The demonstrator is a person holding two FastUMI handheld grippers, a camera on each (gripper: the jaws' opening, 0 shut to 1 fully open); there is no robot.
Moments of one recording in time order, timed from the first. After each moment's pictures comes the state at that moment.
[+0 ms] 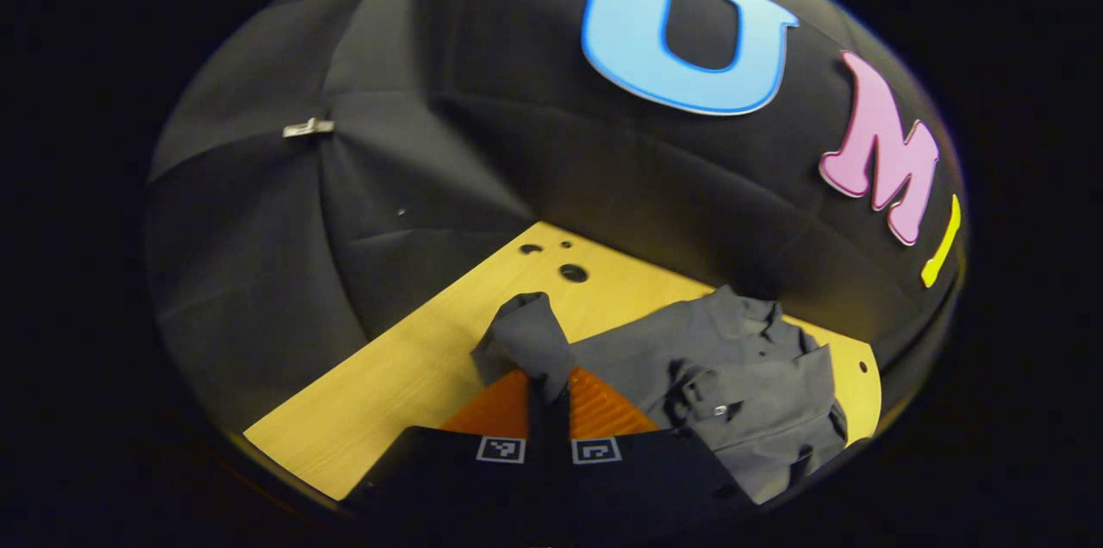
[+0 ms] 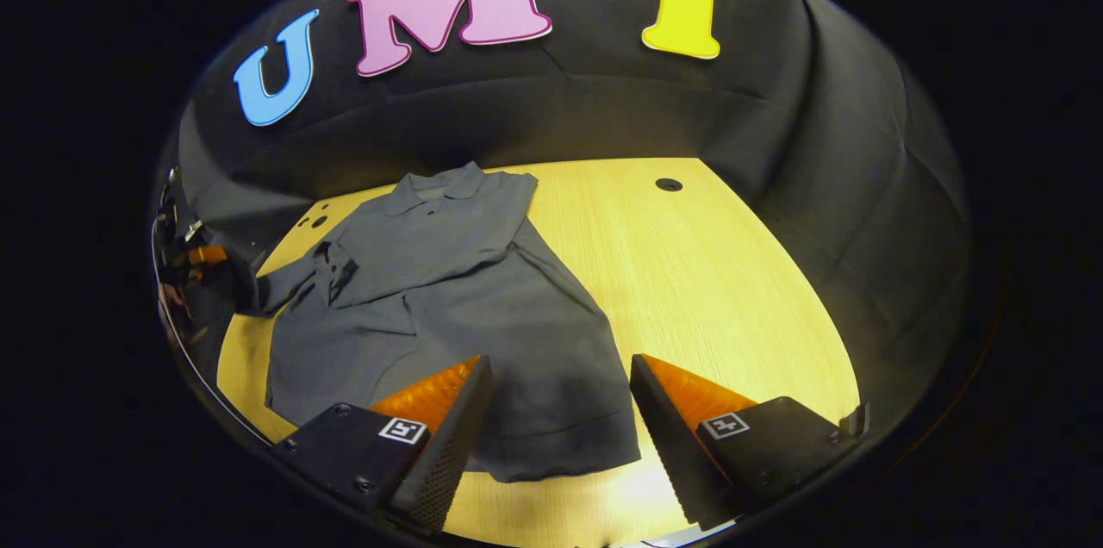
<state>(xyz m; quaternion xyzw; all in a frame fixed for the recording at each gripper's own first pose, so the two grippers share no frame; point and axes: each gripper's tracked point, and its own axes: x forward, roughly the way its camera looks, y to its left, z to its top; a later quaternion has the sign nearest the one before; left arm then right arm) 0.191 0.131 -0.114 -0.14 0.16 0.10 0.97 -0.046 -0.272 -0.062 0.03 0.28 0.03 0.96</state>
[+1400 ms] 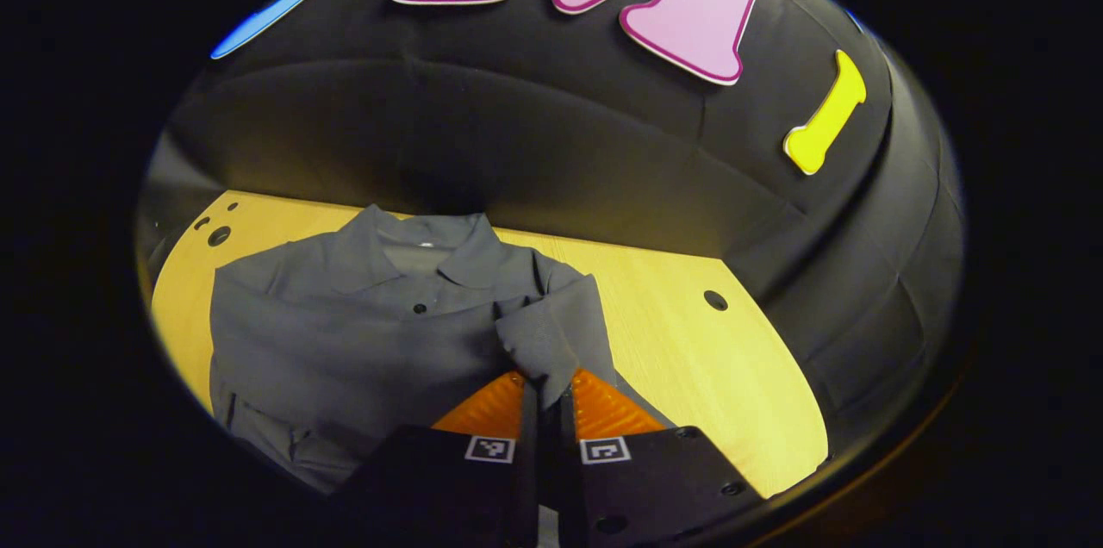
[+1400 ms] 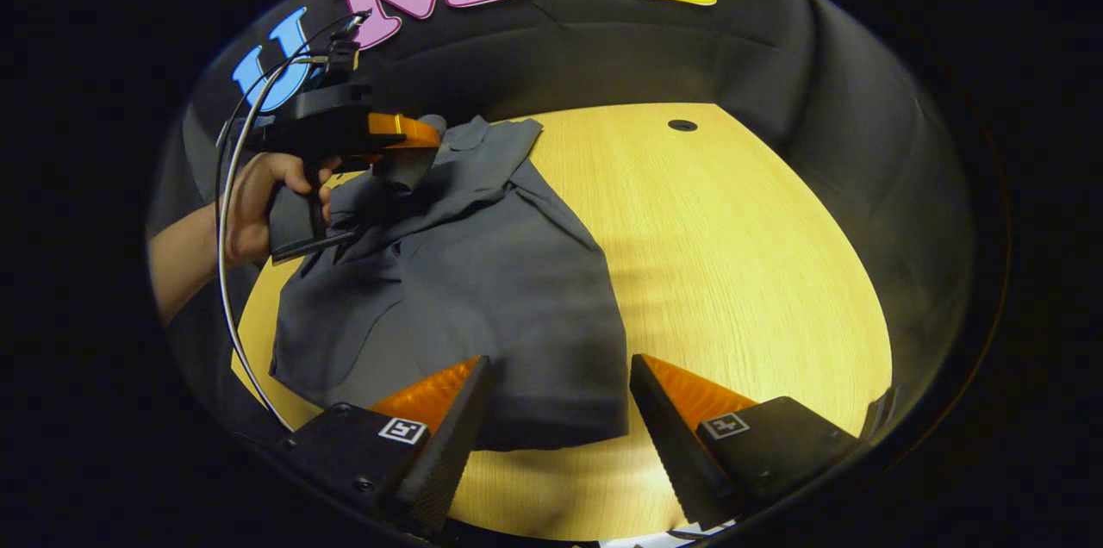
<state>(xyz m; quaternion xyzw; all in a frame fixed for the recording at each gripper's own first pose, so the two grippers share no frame) 0.291 -0.282 -0.172 -0.08 0.26 -0.15 0.95 -0.066 -0.287 -0.115 0.06 0.35 0.08 0.93</state>
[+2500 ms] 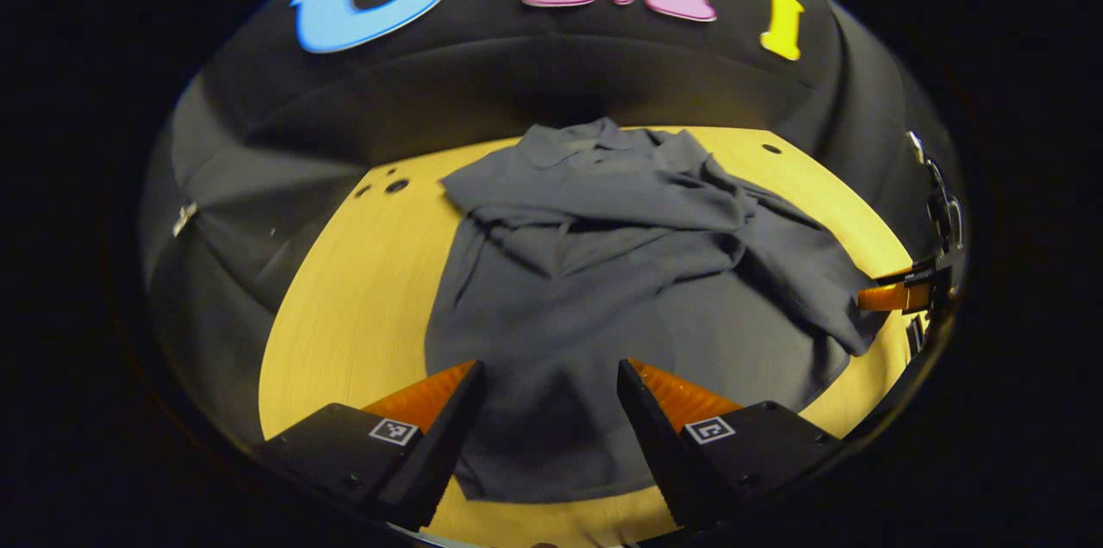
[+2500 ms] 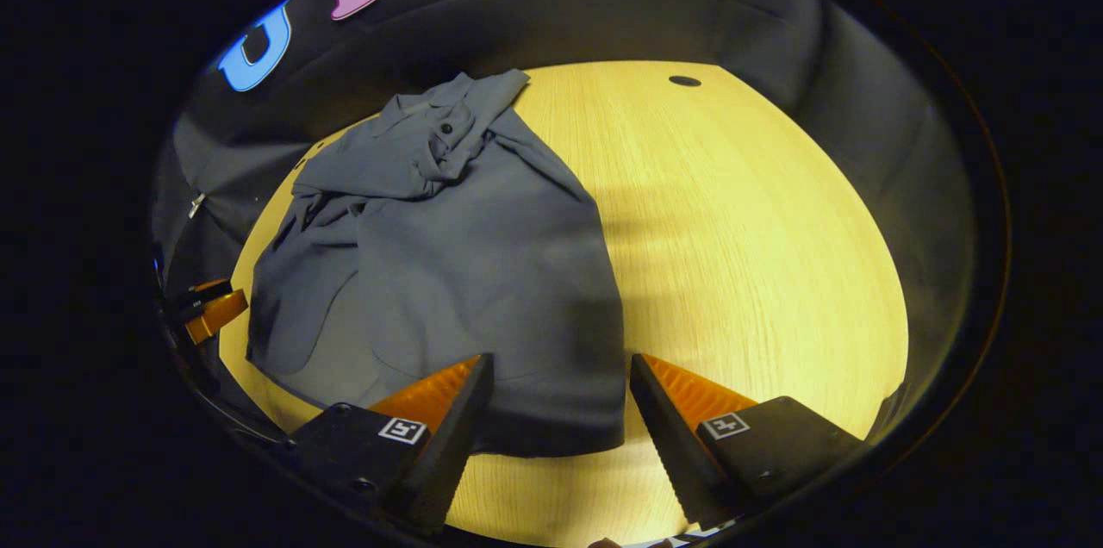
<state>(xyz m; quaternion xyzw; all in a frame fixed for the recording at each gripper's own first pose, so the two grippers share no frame) 0.042 -0.009 -0.248 0.06 0.34 -0.03 0.94 -0.060 -0.291 -0.169 0.04 0.41 0.08 0.91</state>
